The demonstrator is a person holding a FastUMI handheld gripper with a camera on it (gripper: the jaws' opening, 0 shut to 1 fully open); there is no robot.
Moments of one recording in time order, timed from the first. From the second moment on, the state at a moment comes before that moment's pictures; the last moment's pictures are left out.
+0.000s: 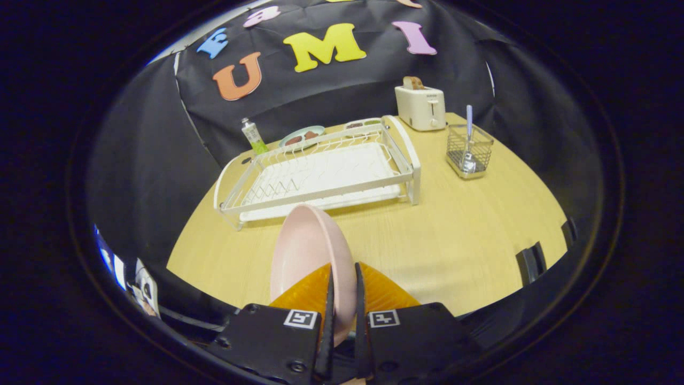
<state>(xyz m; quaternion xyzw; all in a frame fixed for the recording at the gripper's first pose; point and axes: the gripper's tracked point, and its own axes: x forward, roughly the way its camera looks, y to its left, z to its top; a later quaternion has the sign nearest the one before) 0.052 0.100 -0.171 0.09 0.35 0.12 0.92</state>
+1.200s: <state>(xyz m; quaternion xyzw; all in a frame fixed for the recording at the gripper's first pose) 0.118 -0.017 -0.137 0.01 0.14 0.03 0.99</state>
